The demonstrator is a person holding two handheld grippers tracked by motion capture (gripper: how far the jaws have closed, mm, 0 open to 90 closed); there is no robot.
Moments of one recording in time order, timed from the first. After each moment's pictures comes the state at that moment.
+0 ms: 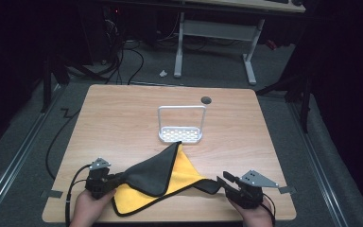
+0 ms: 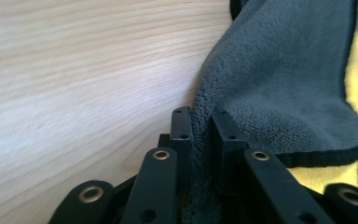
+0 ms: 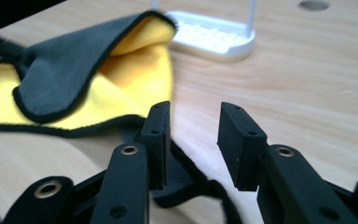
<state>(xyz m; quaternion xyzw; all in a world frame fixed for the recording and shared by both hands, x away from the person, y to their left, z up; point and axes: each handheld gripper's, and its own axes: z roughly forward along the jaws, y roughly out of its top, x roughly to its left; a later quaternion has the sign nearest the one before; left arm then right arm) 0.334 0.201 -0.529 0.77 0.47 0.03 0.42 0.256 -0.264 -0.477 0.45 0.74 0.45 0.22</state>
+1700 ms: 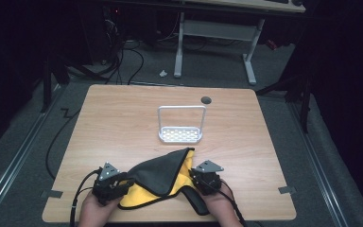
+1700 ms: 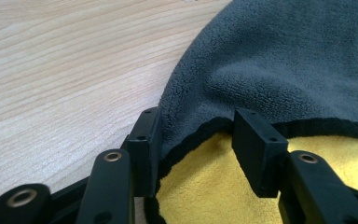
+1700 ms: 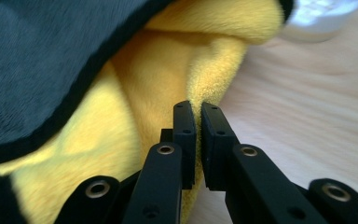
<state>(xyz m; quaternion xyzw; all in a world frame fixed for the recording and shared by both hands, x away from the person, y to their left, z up) 0.314 0.167 -0.527 0.80 0.43 0.12 0.40 0.313 -0.171 -0.520 0.45 0.80 0.35 0.21</state>
